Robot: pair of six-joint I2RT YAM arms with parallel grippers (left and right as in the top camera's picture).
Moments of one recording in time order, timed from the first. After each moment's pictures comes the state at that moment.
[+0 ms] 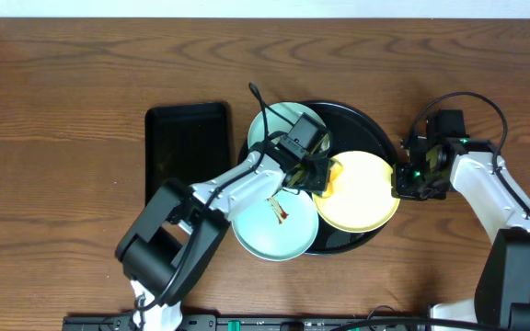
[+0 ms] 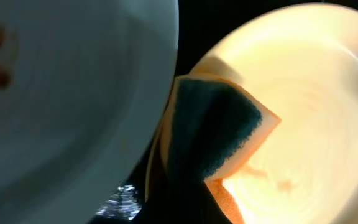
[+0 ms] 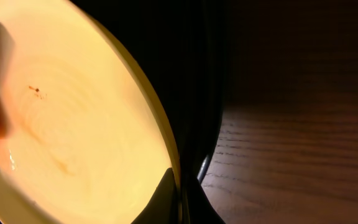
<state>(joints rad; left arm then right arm) -0.69 1.93 1.20 -0.39 0.29 -0.52 -0.02 1.64 0.97 -0.81 -0.20 0.06</state>
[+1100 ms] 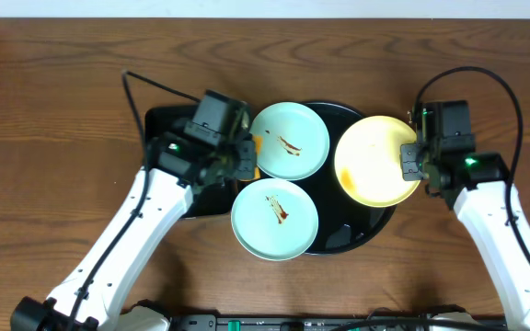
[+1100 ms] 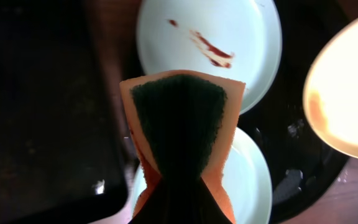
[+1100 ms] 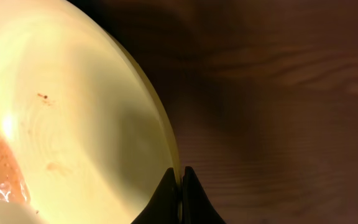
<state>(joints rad) -0.41 1.42 1.20 -0.89 0.12 -0.38 0.16 1.34 1.02 -0.74 0.26 -0.01</state>
